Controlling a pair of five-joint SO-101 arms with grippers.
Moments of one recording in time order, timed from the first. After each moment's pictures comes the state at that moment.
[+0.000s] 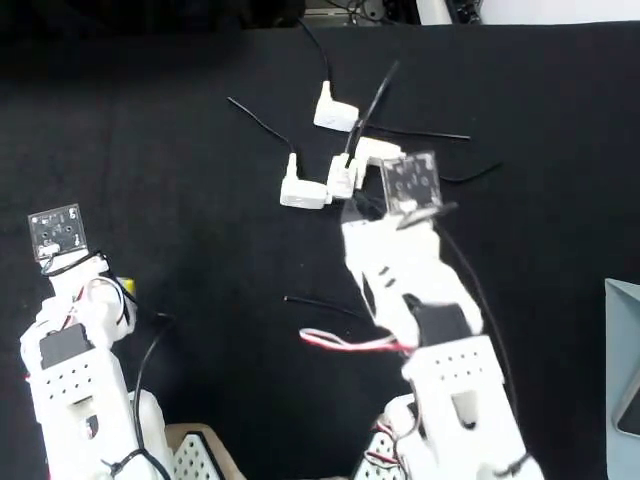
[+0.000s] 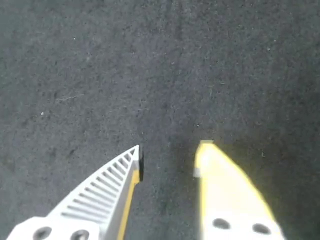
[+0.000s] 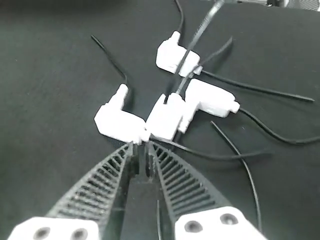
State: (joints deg) left arm -29.5 -62.7 76.9 47.9 -8.6; right arm -12.0 -61.6 70.6 32.0 0.9
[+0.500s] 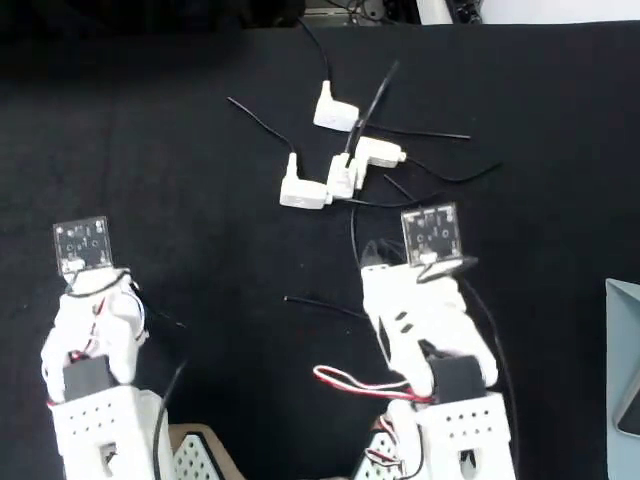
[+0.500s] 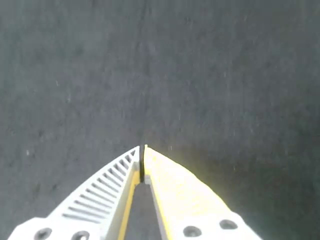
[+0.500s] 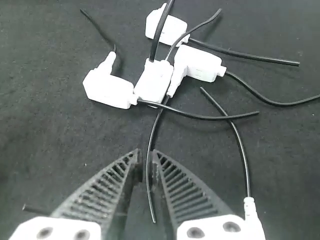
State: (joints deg) left arm -23.0 -84.6 87.3 47.9 -8.6; right arm -9.1 -86.4 82.9 47.2 1.0
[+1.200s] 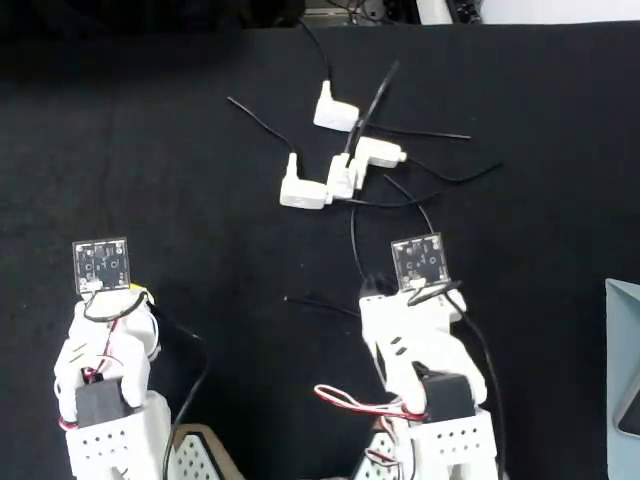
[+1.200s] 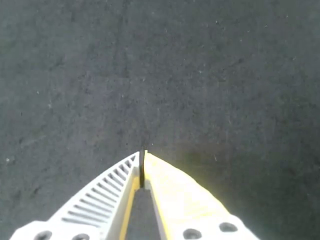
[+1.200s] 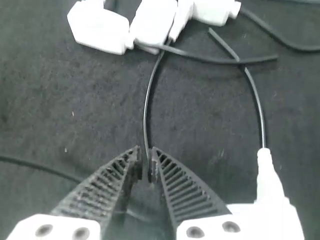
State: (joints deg) left arm -18.8 -104.0 93.5 59.4 -8.6; right arm -9.0 -103.3 96.7 59.0 1.1
